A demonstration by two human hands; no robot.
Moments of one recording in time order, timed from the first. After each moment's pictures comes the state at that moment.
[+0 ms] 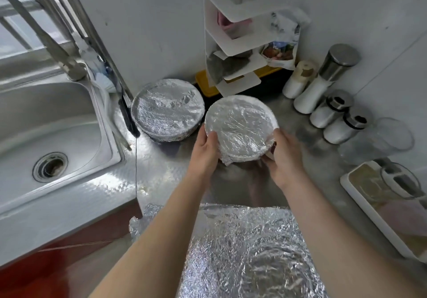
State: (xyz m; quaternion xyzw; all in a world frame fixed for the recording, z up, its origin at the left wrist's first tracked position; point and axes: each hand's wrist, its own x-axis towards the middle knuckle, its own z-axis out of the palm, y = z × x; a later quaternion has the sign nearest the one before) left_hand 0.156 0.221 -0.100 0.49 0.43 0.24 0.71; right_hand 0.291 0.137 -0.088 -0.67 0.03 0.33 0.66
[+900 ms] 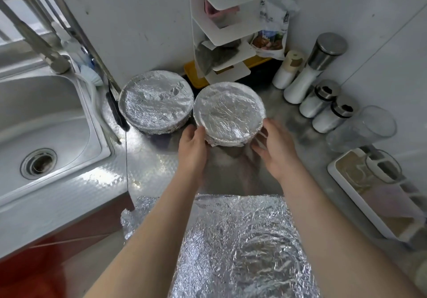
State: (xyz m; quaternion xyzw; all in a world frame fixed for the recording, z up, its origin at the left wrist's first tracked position) left_hand 0.155 0.215 -0.089 0.45 0.51 0.25 0.69; right_hand 0.293 0.131 -0.076 -0.66 -0.01 0.39 0.64
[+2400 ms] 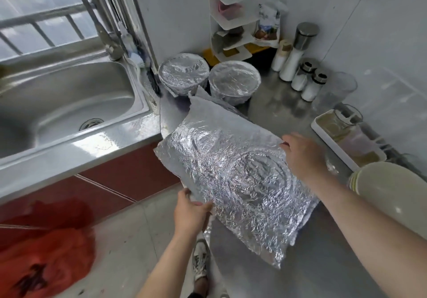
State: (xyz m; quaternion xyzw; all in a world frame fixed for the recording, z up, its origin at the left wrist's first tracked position) left_hand -0.041 -0.010 -0.114 0.49 0.64 0.14 0.58; right_hand 0.233 -0.072 -0.056 -0.85 -0.50 0.01 0.15
